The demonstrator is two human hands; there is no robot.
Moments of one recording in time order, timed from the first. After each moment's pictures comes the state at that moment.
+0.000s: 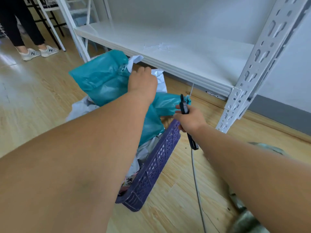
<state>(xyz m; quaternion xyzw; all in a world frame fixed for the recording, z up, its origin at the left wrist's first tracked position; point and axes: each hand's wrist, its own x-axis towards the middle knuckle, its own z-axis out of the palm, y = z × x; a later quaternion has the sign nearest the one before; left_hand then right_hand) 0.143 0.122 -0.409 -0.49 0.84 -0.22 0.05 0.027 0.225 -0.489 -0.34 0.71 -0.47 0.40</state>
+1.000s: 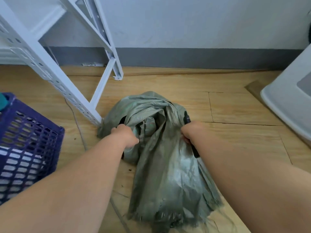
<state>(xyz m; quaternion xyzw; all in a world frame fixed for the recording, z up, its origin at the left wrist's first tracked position) -0.155 0.391 -0.644 -0.38 0.86 0.13 0.32 -0.283 0.565 -0.660 0.08 0.87 -0.29 0.38</state>
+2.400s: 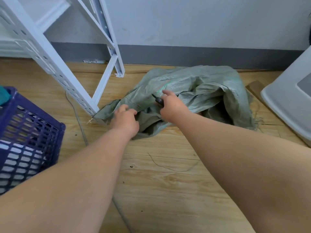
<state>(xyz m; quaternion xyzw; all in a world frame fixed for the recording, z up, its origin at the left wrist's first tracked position) -0.153 0.384 -0.641 -0.37 0.90 0.20 0.05 -0.278 0.497 -0.627 -0.31 0.91 -0.17 0.20</state>
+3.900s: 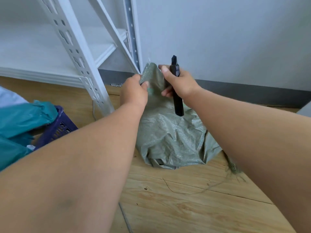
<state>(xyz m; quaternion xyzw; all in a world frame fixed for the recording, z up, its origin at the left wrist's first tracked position) -0.192 0.318 -0.501 -0.39 0.82 0.29 -0.29 -0.282 0.431 -0.472 -0.28 0.71 -0.59 0.25</state>
